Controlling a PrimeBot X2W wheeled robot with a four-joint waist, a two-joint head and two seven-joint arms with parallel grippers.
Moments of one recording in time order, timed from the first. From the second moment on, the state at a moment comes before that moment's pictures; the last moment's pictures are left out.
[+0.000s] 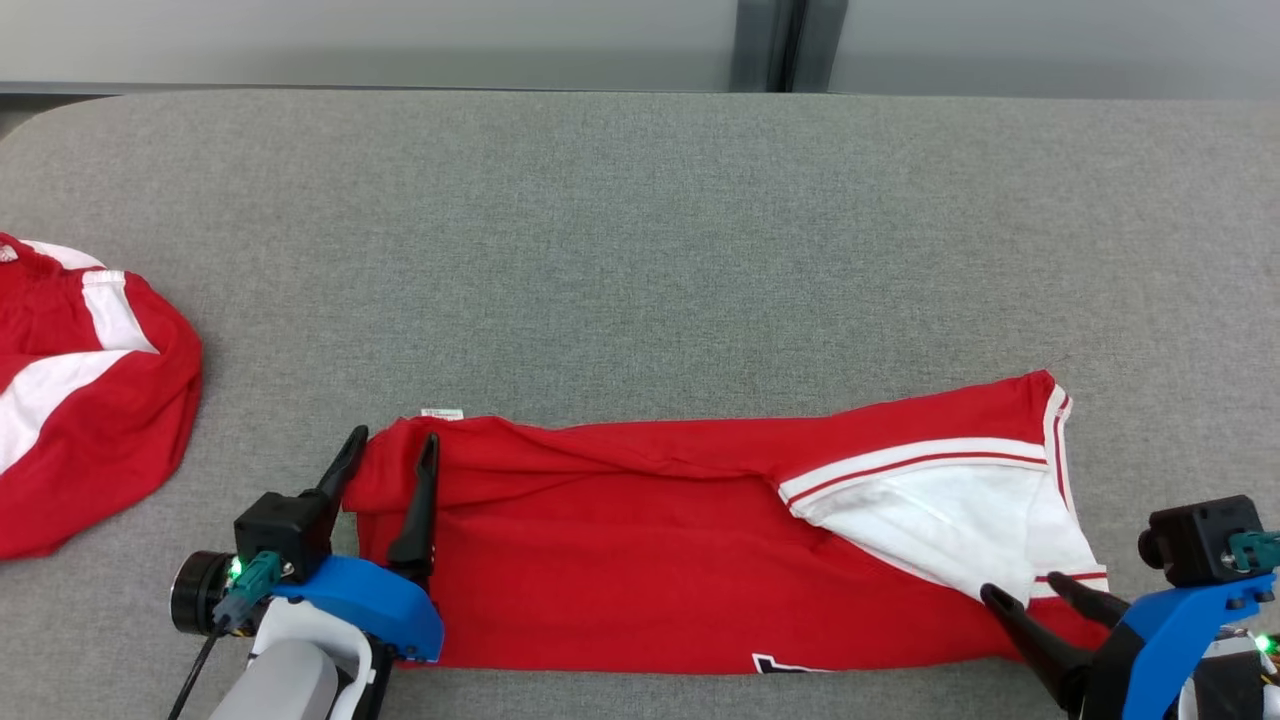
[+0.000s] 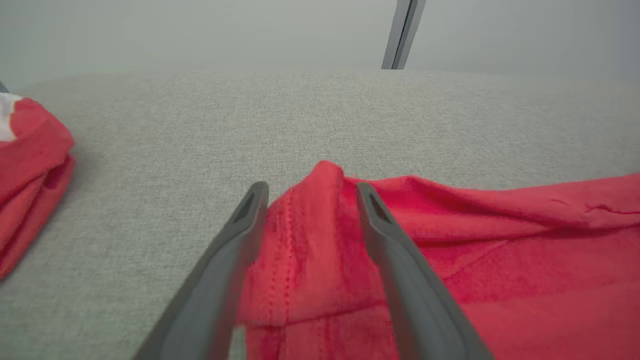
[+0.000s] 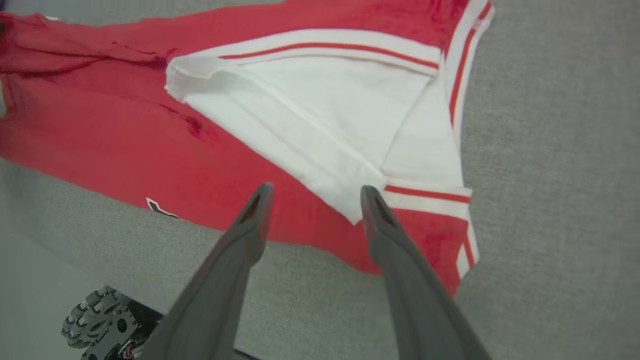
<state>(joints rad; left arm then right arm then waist) -0.31 0.32 -0.51 0.48 -0.52 0.01 -0.26 0.12 -0.16 -0.07 -0.37 0.42 0.13 0.91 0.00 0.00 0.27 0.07</state>
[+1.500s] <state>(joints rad) -0.16 0.18 -0.09 0.21 -0.46 -0.09 -0.14 -0.22 -0.05 -0.27 0.35 0.22 0.13 0.54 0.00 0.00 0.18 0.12</state>
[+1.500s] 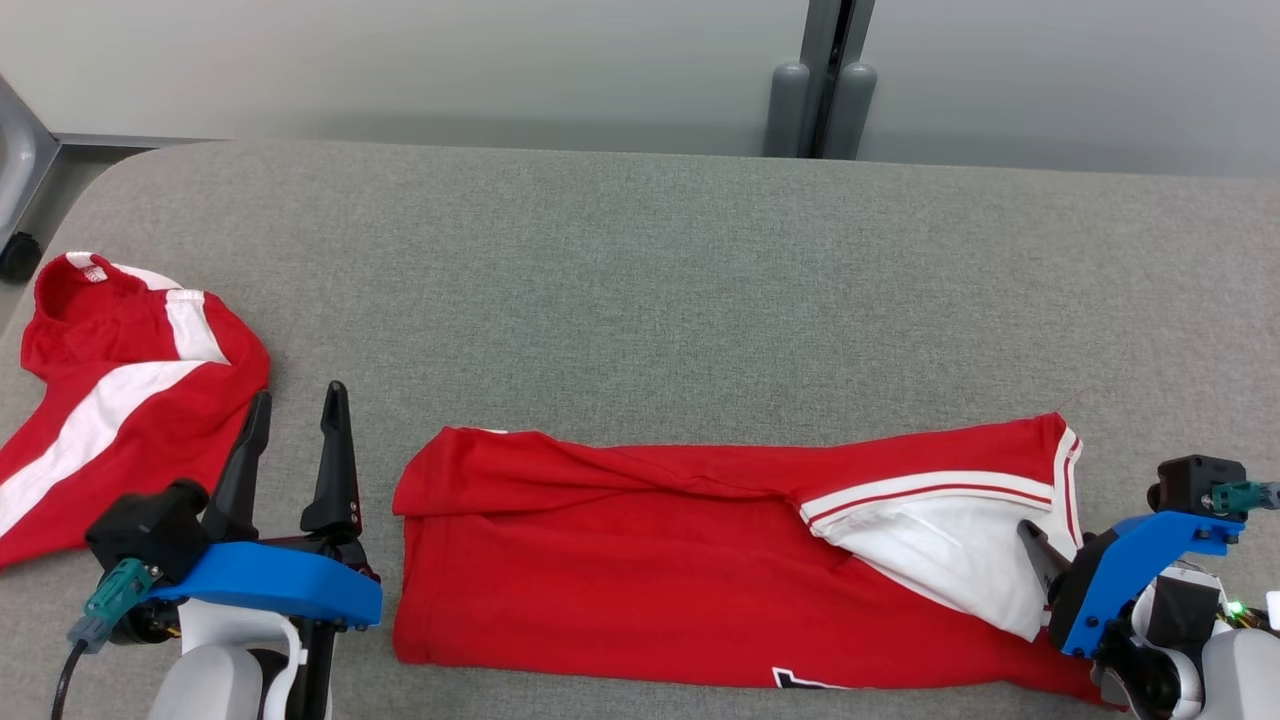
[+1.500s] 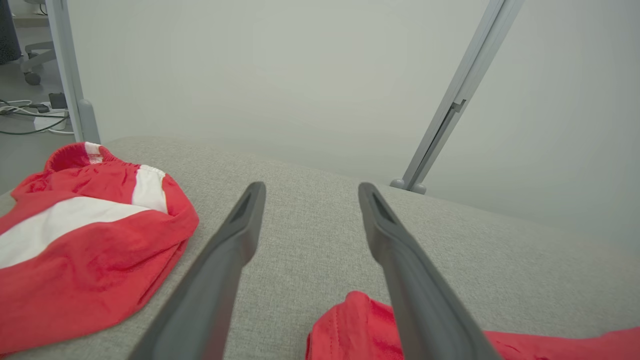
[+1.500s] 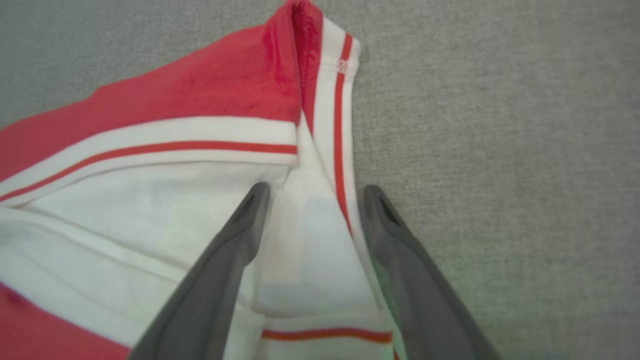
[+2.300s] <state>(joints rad) -0.14 0.19 -0.12 0.23 -0.49 -0.10 -0.14 -0.21 -0.05 -0.26 0.32 0.10 0.13 0.49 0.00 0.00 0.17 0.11</state>
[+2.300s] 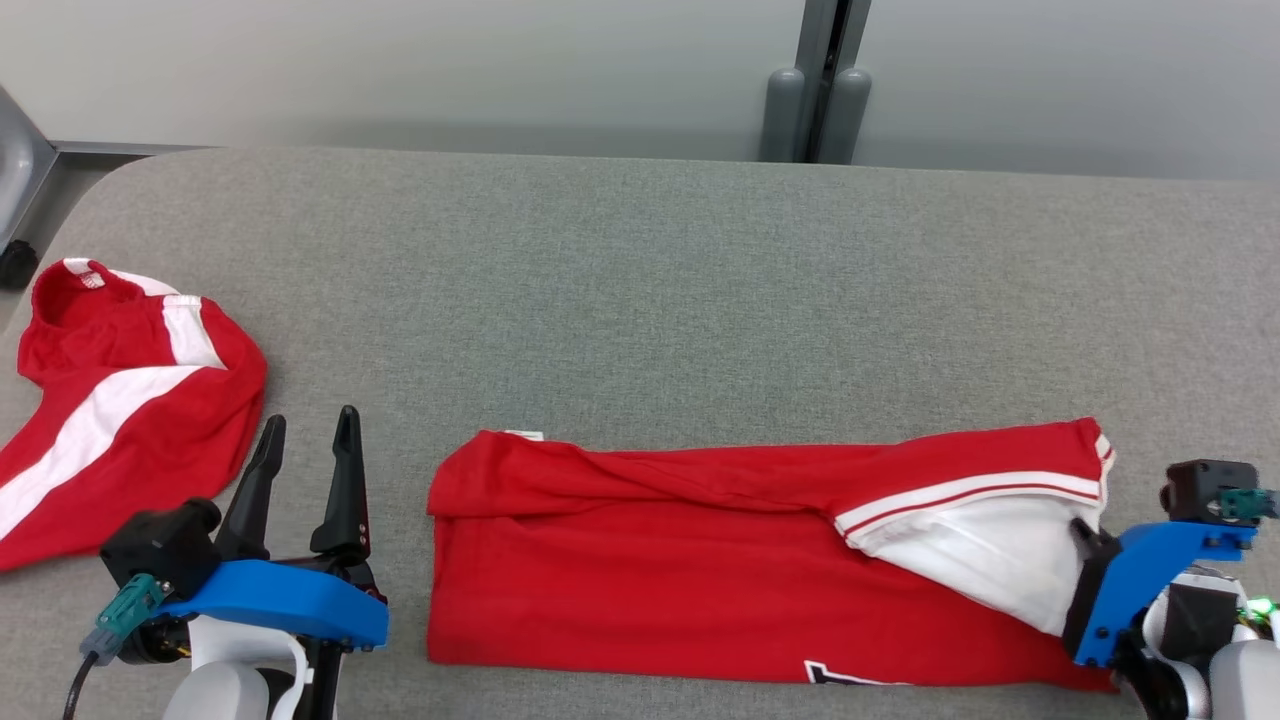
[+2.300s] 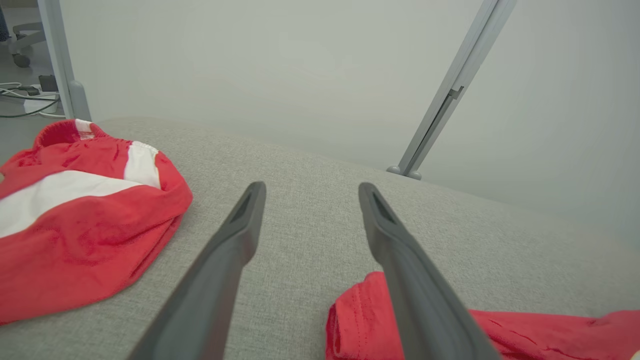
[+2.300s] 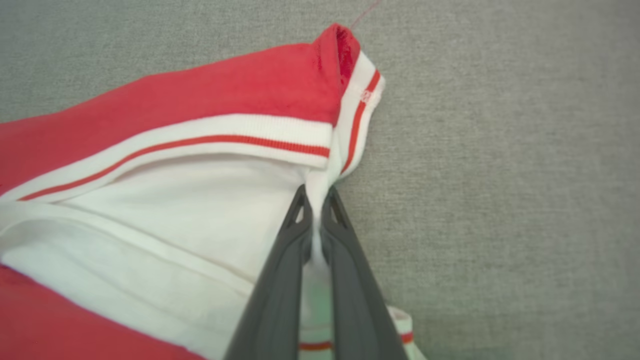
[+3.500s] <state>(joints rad) -0.17 0.20 -0.16 0.23 -0.51 -0.10 -0.15 -0.19 -0.05 0.22 -0.06 0.14 0.13 0.64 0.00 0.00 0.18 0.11</state>
